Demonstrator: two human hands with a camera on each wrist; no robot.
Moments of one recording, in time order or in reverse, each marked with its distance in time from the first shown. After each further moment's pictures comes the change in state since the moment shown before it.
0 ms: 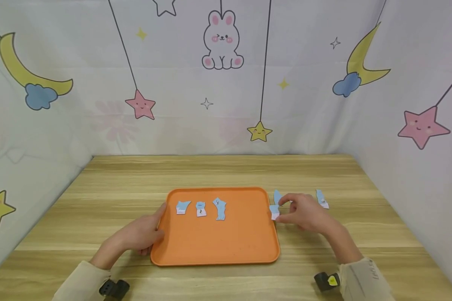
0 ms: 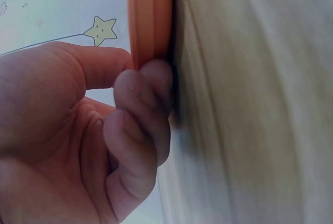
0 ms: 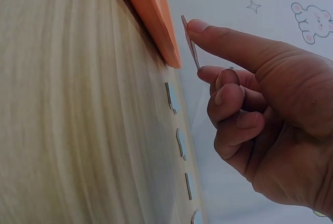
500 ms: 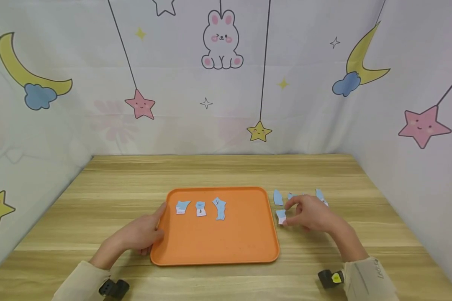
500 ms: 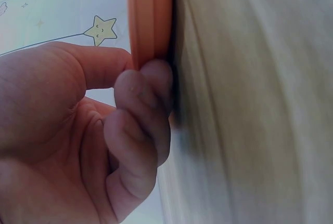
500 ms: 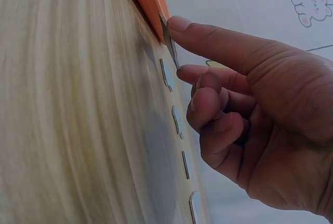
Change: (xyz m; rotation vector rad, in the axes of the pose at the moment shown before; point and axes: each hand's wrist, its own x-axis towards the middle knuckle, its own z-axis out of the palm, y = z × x) left_hand 0.000 0.000 0.001 0.001 0.003 0.004; right_hand -0.005 0.014 -0.010 0.026 -0.090 0.005
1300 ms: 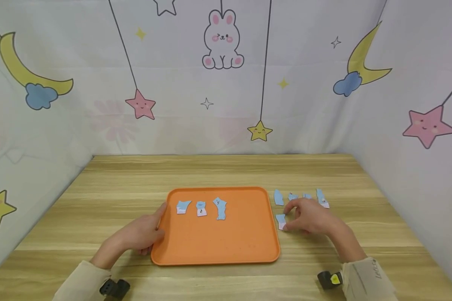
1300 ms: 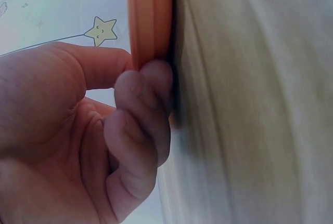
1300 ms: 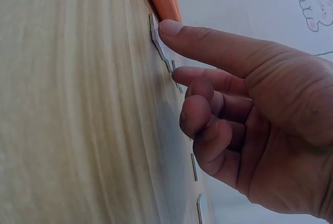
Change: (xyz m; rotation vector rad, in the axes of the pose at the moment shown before) left_hand 0.001 -0.002 0.000 0.004 -0.003 -0.007; right_hand 0.003 0.005 0.007 -0.046 -0.033 -0.029
